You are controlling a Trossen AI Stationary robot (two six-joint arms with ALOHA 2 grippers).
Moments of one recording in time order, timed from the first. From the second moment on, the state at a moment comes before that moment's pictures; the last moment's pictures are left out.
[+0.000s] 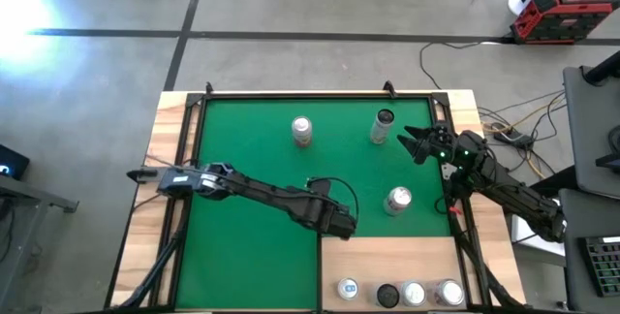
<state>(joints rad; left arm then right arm) -0.30 2.35 2.25 -1.46 -0.49 -1.55 -0.63 0.05 0.08 -0.12 -0.10 0.59</state>
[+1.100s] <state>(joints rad) -0.30 2.35 2.30 -1.48 -0.39 -1.60 -0.63 0.05 0.08 -0.12 -0.10 0.59</state>
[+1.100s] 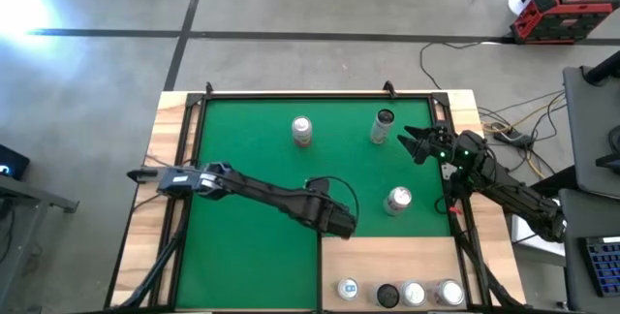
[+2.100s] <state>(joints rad) -0.17 2.34 2.35 -1.54 -0.15 -1.66 -0.63 0.05 0.08 -0.12 -0.10 0.59</state>
